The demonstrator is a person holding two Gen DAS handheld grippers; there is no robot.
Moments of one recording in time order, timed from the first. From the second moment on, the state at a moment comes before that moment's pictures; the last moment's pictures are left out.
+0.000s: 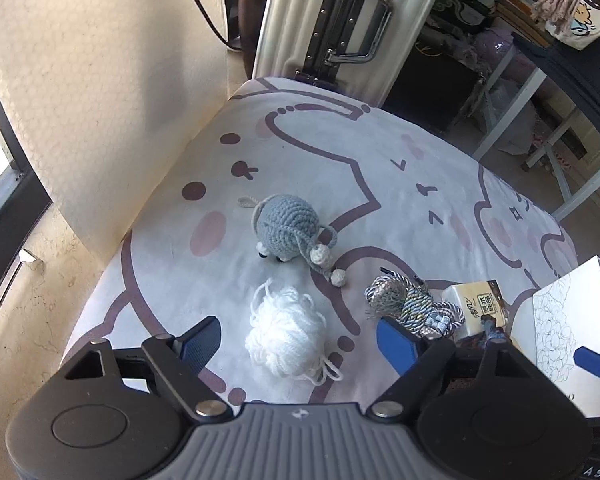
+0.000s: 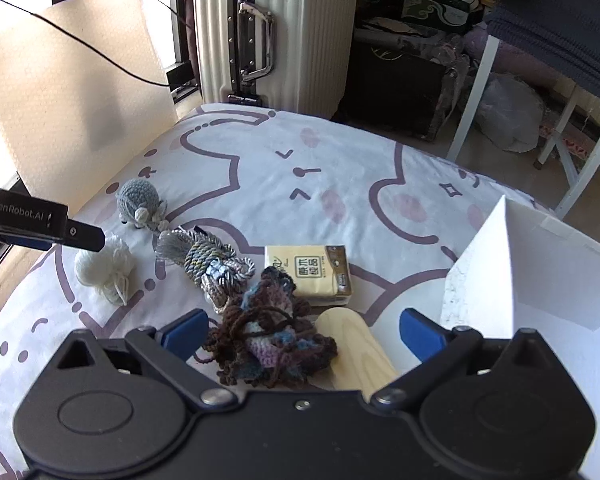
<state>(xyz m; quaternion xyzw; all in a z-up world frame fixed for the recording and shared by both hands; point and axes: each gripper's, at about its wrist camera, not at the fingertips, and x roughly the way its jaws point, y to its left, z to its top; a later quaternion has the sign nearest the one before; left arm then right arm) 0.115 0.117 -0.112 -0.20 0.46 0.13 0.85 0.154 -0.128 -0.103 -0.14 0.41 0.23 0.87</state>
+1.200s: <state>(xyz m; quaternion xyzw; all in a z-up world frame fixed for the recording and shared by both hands) 0.126 0.110 -0.137 -0.20 0.51 0.14 0.83 0.146 -0.095 -0.132 -0.22 0.42 0.33 0.82</state>
